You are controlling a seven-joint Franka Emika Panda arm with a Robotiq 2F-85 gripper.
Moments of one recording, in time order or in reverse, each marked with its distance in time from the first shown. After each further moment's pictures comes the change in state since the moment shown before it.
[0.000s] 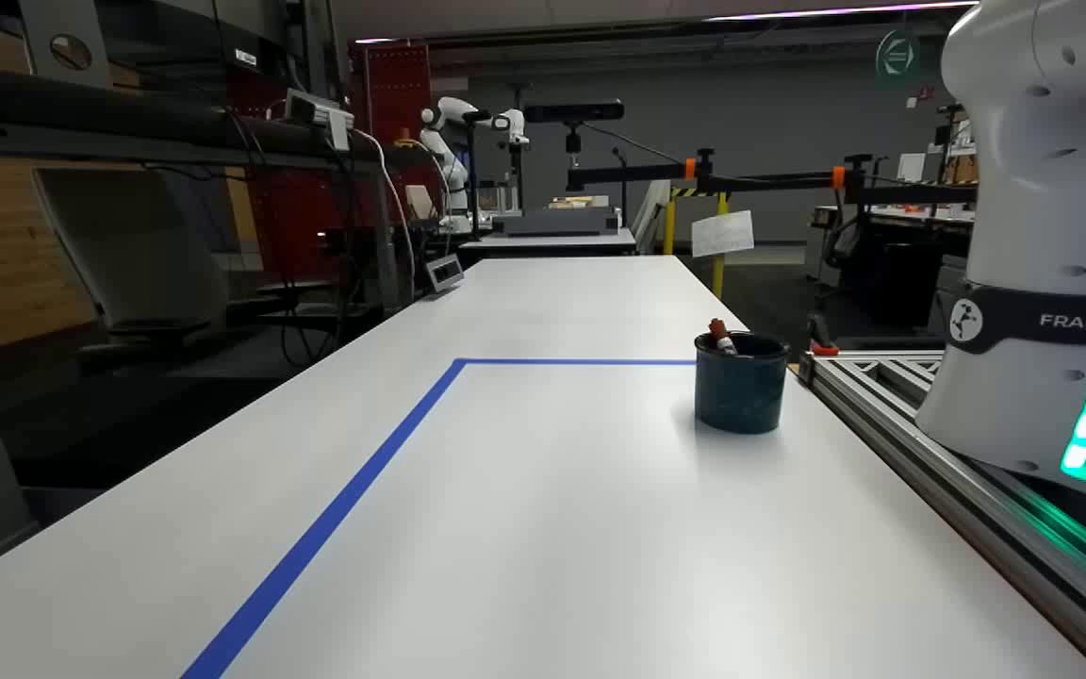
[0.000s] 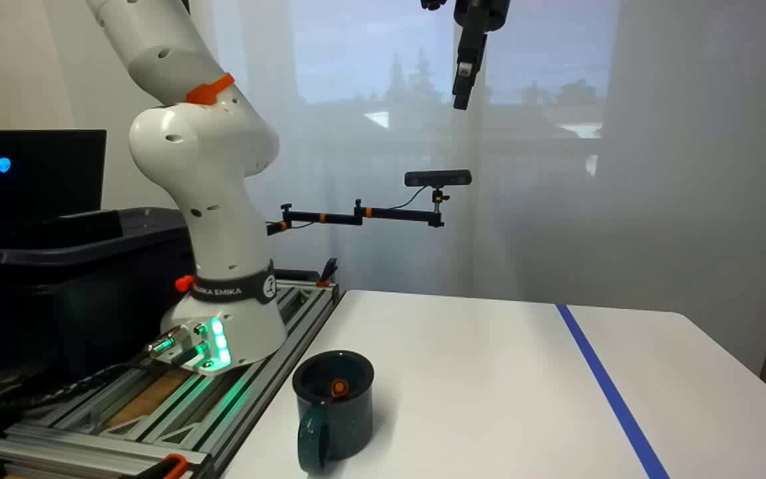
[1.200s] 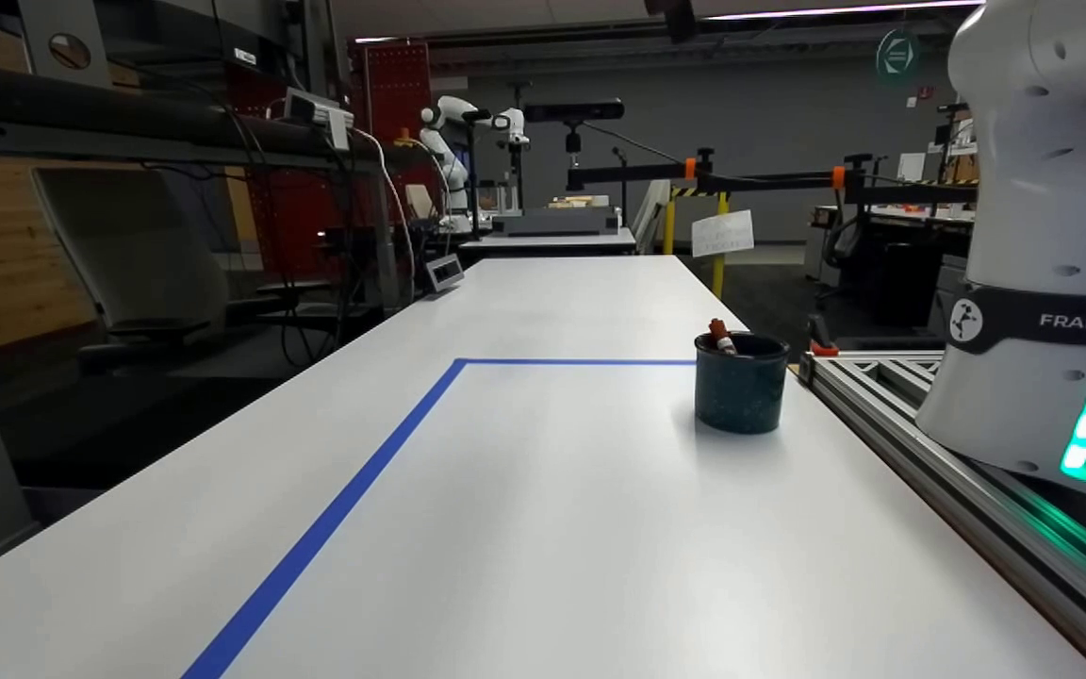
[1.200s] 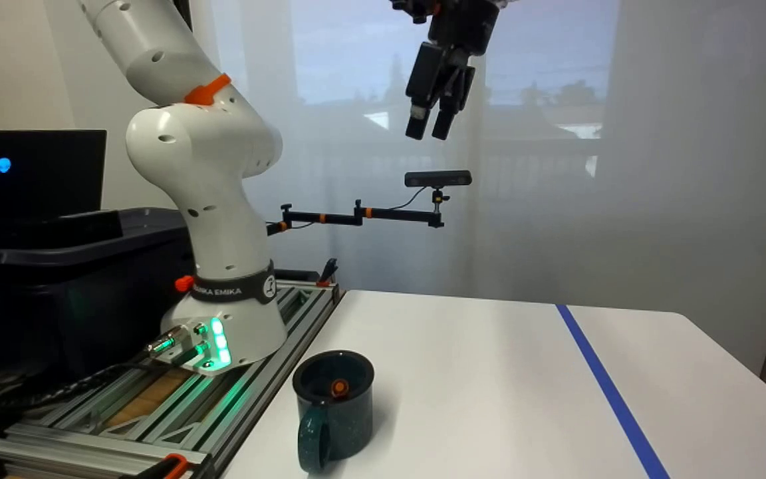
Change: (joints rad) arm -0.071 -0.090 -0.196 -0.206 0.073 0.023 0.037
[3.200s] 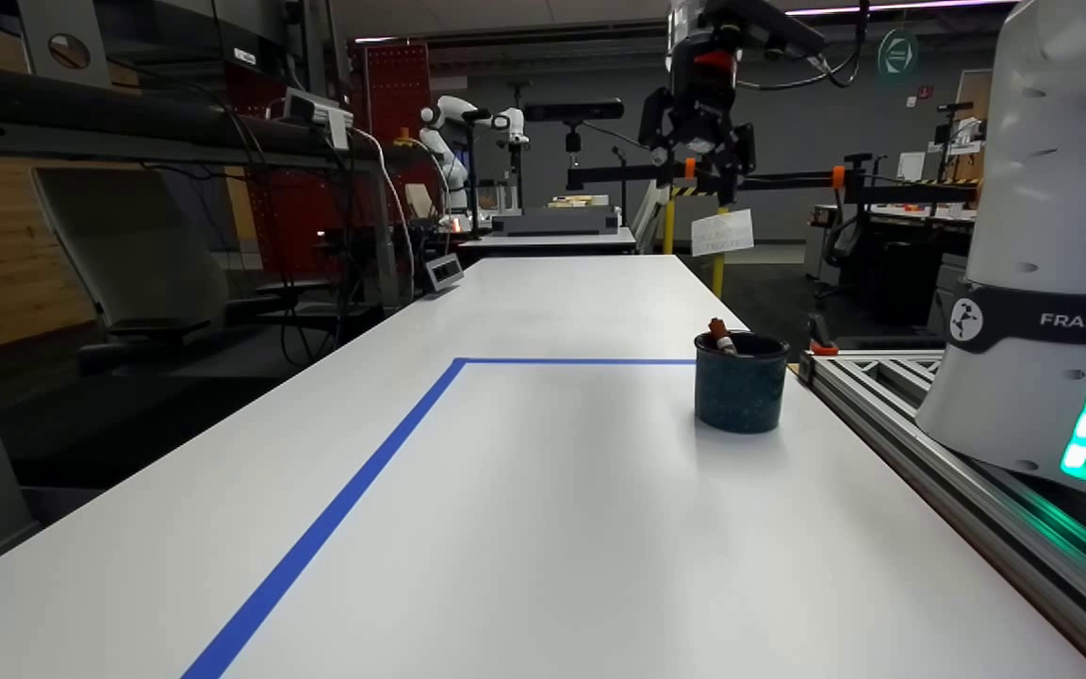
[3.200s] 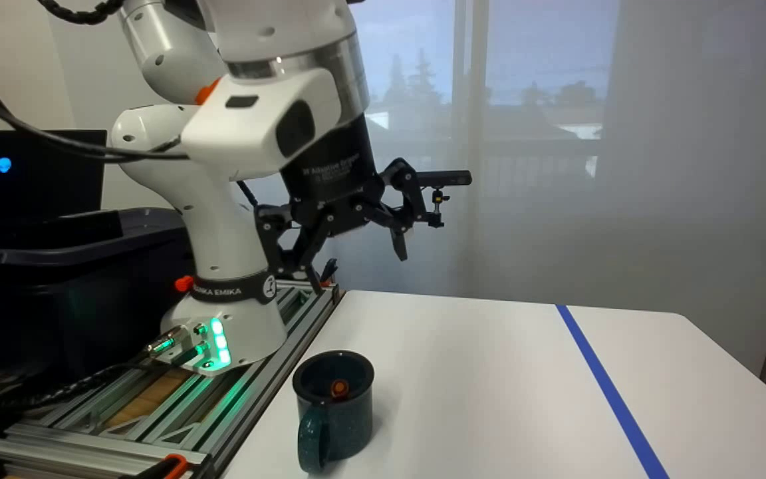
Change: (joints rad) arm -0.409 0.002 -0.381 -0.350 0.129 0.427 -0.075
